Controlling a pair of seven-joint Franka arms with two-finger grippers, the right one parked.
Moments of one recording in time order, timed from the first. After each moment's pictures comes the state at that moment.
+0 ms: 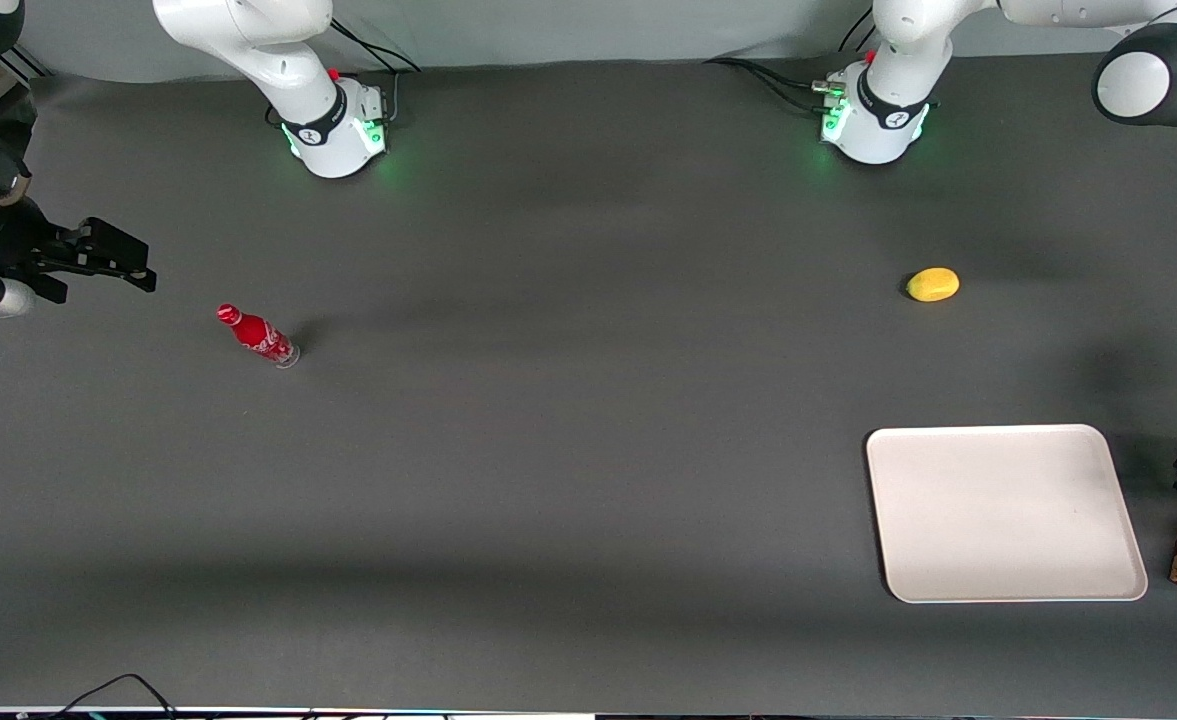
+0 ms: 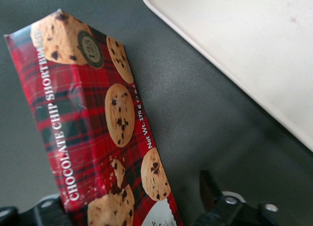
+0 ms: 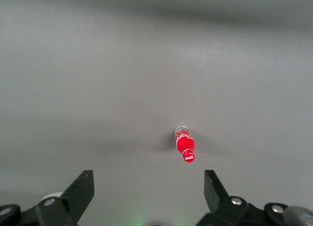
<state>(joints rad) 0.60 0.97 -0.14 -1.22 0.11 2.41 1.27</state>
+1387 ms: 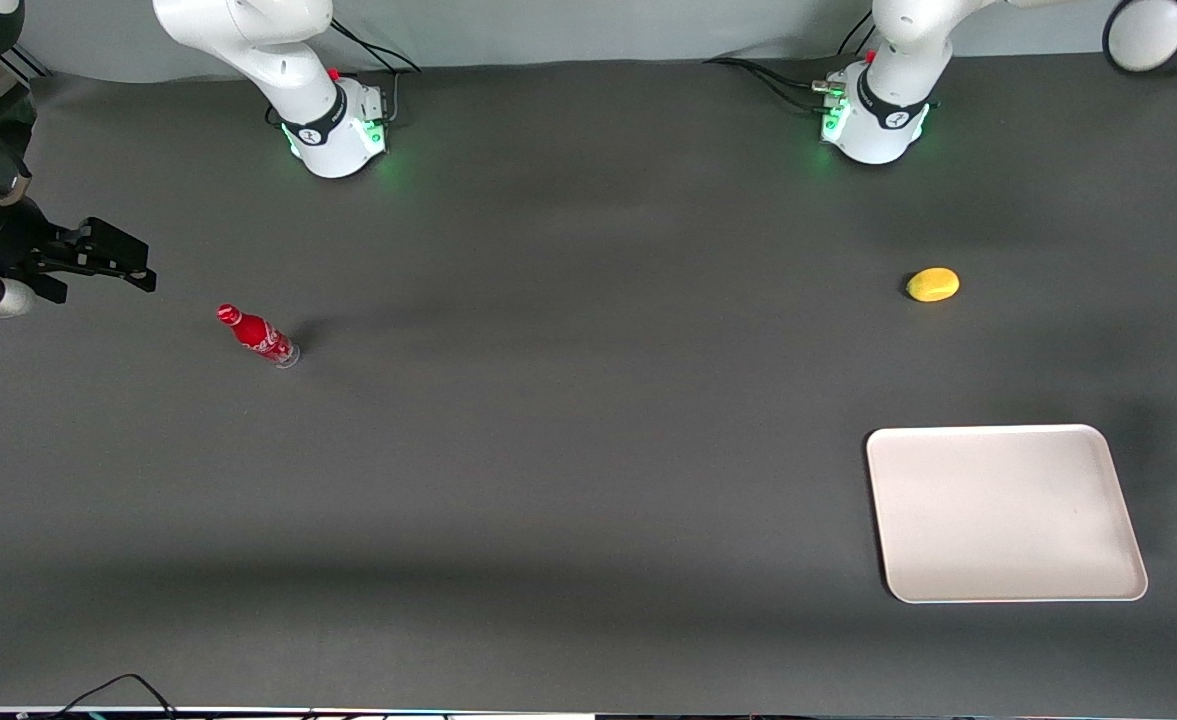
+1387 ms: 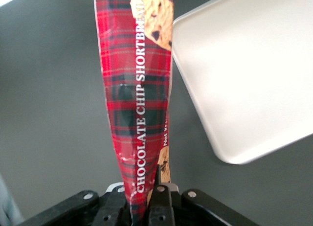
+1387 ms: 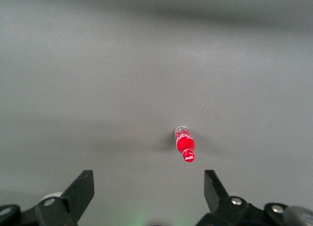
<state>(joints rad) 0.56 0.69 -0.15 -1.13 0.10 1.87 0.70</state>
